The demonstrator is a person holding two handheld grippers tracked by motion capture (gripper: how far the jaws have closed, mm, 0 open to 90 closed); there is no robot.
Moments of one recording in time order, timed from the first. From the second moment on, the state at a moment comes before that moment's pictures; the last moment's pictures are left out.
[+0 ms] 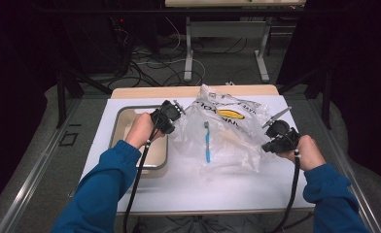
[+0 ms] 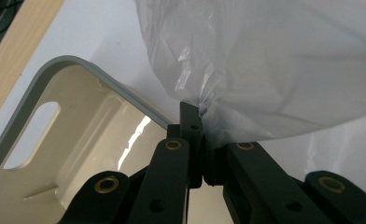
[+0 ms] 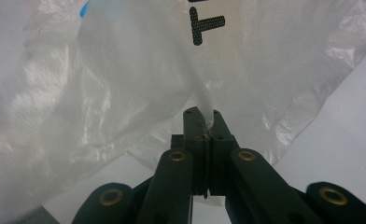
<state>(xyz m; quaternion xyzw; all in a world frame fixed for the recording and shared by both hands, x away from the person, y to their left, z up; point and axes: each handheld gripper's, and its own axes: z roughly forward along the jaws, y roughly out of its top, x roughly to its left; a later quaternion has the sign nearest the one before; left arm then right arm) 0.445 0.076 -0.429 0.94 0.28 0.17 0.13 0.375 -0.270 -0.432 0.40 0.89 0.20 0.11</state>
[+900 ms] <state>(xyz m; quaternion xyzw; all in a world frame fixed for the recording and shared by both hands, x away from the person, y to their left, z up) 0.452 0.101 -0.396 0.94 0.30 0.12 0.07 0.403 -0.263 -0.384 0.40 0.90 0.13 0.11</state>
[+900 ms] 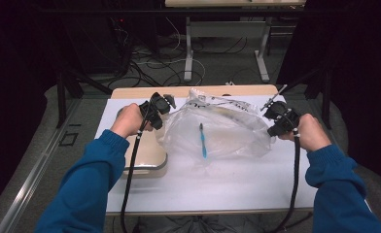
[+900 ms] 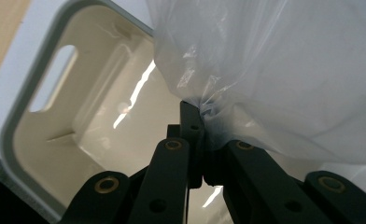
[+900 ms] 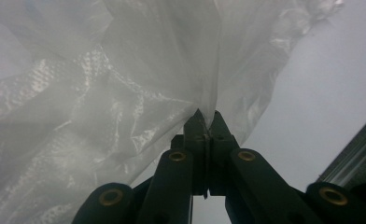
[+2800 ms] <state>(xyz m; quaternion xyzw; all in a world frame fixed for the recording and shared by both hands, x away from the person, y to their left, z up) 0.481 0.068 -0.427 0.92 0.34 0.17 0.12 0.442 -0.292 -0.437 0.50 0.83 0.20 0.17</state>
